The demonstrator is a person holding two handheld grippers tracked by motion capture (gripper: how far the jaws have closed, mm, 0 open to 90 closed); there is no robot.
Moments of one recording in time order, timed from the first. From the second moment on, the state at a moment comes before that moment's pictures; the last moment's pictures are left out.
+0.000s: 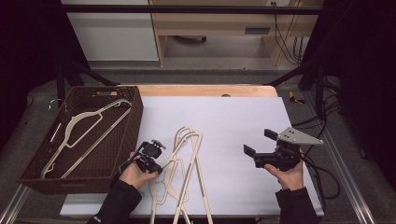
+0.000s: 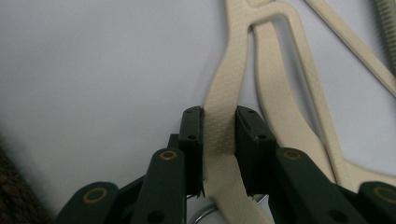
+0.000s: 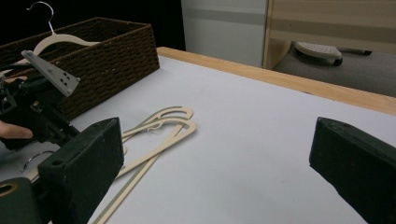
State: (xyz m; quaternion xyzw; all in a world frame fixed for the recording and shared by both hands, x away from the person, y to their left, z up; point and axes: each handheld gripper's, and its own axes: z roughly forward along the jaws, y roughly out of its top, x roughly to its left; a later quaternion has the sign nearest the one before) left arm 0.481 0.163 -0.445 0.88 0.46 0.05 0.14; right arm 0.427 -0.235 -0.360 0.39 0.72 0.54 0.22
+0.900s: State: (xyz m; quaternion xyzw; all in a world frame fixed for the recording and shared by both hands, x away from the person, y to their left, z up) left arm 0.469 0.162 -0.328 0.89 0.38 0.16 0.19; right arm 0.426 -0.236 -0.358 0.39 0.71 0.54 0.22
